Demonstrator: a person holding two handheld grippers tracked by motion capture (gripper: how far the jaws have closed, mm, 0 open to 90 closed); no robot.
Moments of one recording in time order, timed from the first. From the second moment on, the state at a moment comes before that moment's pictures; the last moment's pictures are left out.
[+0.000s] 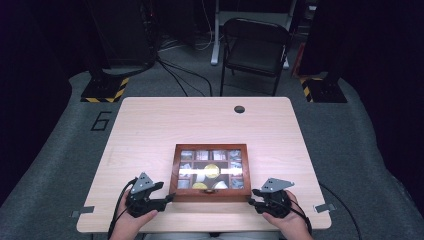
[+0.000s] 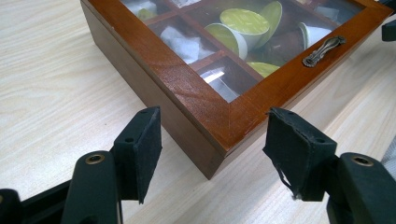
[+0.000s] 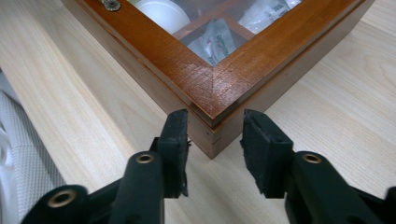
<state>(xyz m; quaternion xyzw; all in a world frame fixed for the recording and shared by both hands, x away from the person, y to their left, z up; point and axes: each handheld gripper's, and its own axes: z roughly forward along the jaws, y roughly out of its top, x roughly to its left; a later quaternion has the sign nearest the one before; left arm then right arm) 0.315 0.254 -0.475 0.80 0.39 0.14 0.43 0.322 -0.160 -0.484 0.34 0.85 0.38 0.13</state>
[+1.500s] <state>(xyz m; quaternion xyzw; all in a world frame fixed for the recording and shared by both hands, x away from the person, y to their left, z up) 0.318 0.236 -0.468 0.81 0.37 0.16 0.43 0.328 -0.168 -0.459 0.36 0.81 0.45 0.11</state>
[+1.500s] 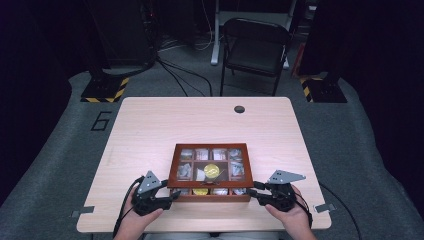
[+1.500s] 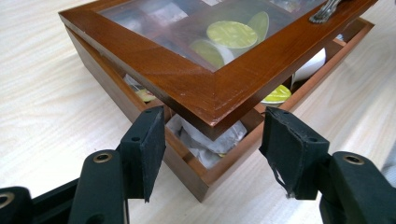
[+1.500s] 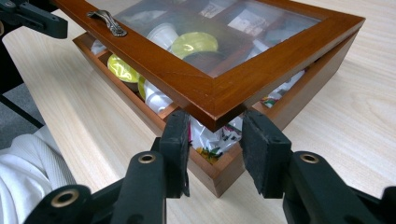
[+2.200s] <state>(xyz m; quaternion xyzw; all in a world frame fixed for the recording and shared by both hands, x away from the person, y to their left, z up) 0.331 0.238 -0.443 0.79 0.38 0.18 0.46 0.341 -0.178 -0.442 0.36 0.80 0.45 0.13</state>
